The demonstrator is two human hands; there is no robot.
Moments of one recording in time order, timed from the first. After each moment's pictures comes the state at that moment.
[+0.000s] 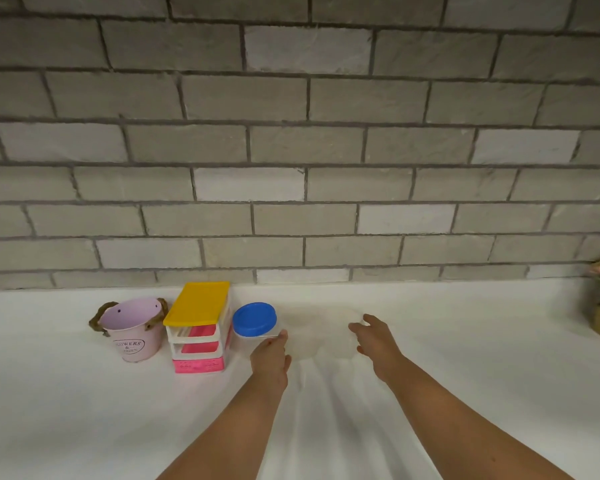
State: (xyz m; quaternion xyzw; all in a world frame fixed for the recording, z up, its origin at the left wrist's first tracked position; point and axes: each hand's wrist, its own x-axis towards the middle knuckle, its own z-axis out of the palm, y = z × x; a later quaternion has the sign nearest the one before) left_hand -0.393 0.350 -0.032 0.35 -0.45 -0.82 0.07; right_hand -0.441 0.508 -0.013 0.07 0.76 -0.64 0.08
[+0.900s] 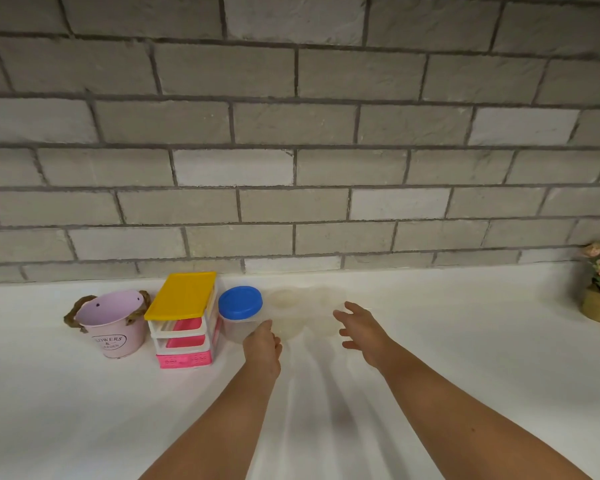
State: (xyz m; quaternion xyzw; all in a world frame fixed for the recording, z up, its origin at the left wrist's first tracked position) left_hand -0.409 0.348 -0.043 0.33 -0.43 -0.84 0.08; right_hand -0.447 0.505 -0.013 0.05 0.76 -0.62 0.16
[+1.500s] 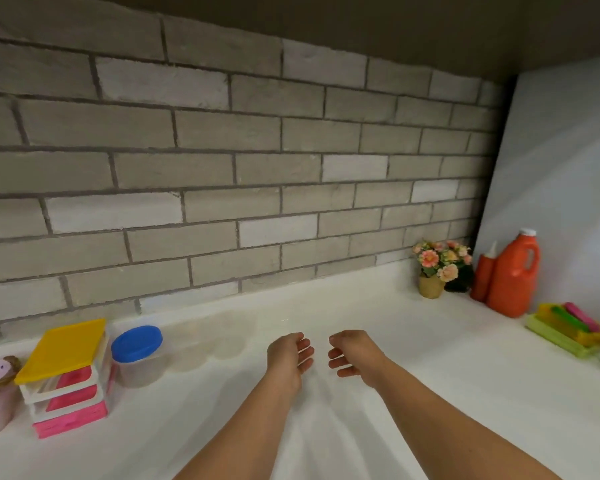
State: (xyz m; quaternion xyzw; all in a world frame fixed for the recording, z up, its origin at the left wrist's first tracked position) left_hand -0.363 0.523 0.012 0.17 -0.53 -0.82 -0.09; right_hand -0.348 0.649 0.025 0.14 0.78 -0.60 0.06
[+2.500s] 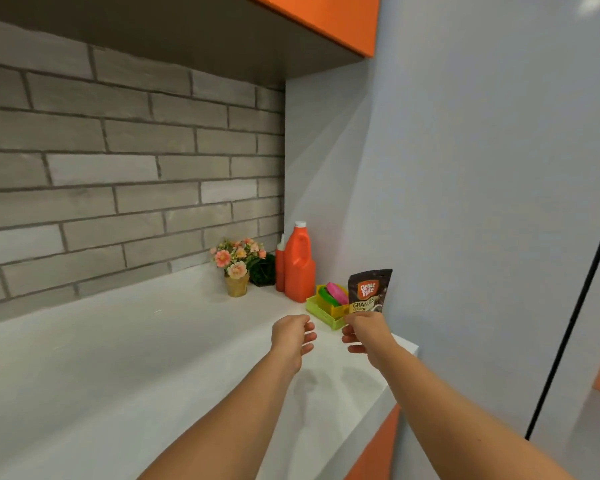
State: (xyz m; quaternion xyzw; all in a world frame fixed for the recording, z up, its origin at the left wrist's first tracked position) left_hand -0.262 0.973 0.045 0.03 -0.64 -0.74 -0.21; right_hand -0.216 1.094 0.041 0.34 0.69 -0.62 -0.17
